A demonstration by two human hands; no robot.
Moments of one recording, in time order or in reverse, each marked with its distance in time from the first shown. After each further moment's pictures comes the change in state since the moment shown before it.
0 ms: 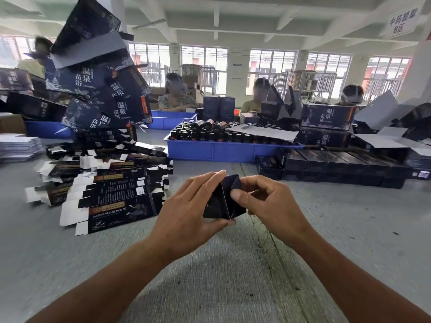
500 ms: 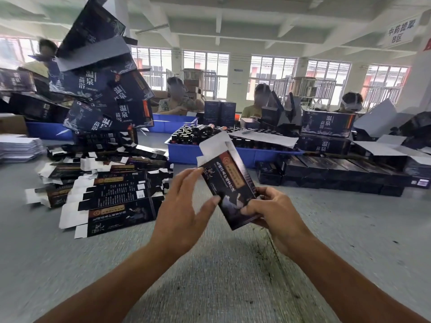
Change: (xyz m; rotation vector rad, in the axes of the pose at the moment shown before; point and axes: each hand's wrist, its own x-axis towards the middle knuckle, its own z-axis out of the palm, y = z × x) left_hand 0.003 0.000 0.001 -0.242 0.037 -0.424; right_hand 0.012 0.024 0.002 0.325 0.038 0.310
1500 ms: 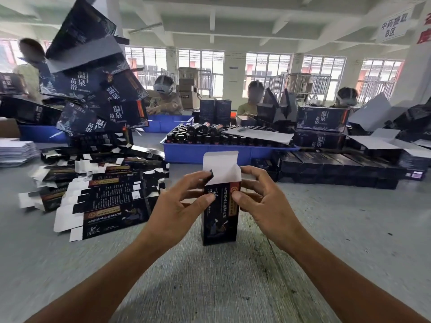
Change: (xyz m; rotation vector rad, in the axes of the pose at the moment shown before) left_hand 0.007 0.004 -0.010 -0.579 -0.159 -0.123; right_hand -0.006 -0.006 0.004 -0.104 -0.053 -0.303
